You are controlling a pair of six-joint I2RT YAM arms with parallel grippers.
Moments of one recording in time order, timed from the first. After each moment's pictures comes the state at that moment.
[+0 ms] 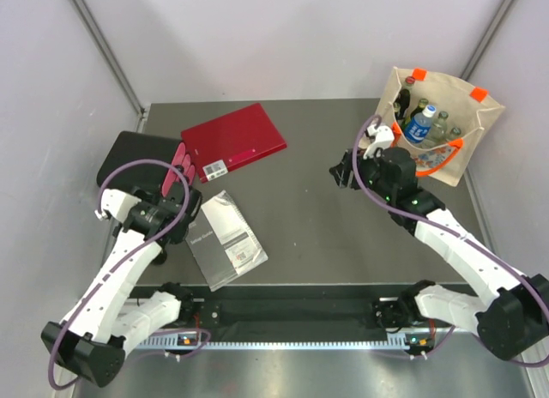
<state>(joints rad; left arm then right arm) -0.39 0.92 0.96 -1.32 -1.13 -1.62 0.46 1.08 0.84 -0.08 -0.05 0.30</state>
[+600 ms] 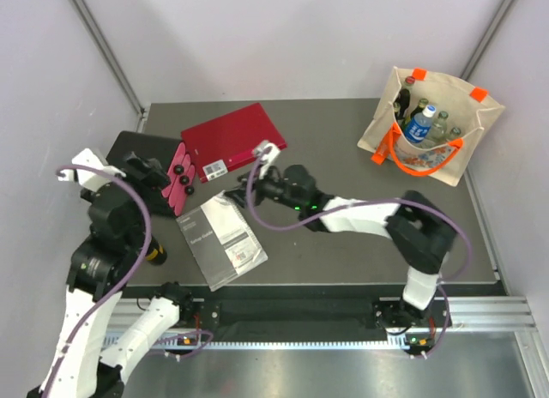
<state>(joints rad) -0.35 0.66 1.12 -0.76 -0.77 -0.60 0.91 1.68 0.97 0.68 -0.18 0.32</state>
